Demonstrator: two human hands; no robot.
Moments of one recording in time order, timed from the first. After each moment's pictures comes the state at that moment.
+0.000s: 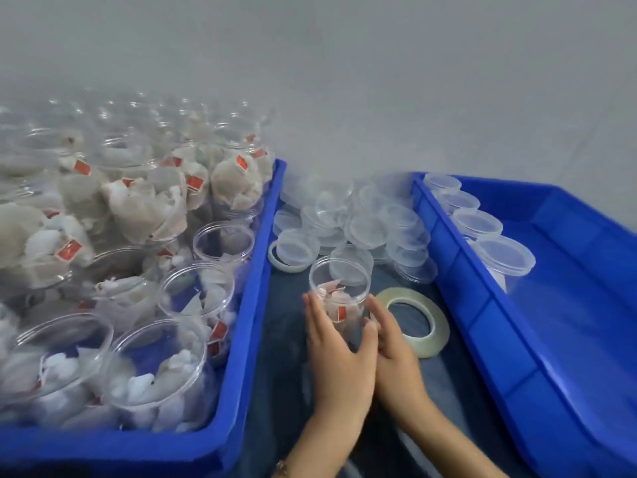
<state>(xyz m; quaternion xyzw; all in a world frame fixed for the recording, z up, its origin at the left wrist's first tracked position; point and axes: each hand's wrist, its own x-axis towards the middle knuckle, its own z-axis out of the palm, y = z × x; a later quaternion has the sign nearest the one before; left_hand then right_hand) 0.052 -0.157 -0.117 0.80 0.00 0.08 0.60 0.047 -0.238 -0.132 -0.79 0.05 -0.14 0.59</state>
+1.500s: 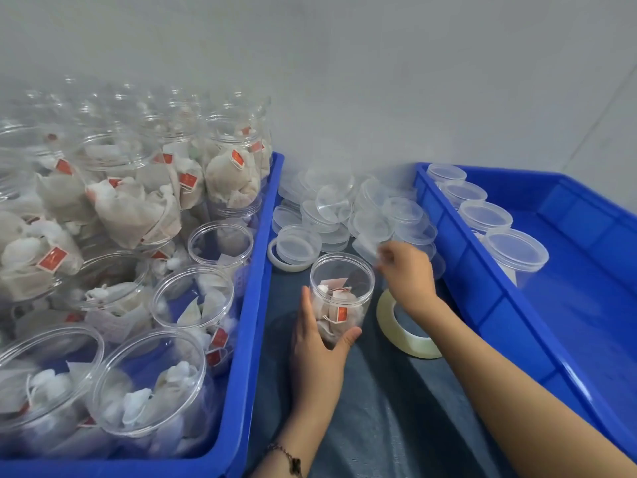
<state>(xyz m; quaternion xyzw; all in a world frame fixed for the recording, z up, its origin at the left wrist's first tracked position) 0.092 -0.131 -0.159 0.81 -0.04 0.10 0.58 0.161 -0.296 -0.095 -0.94 0.14 -0.20 0.26</state>
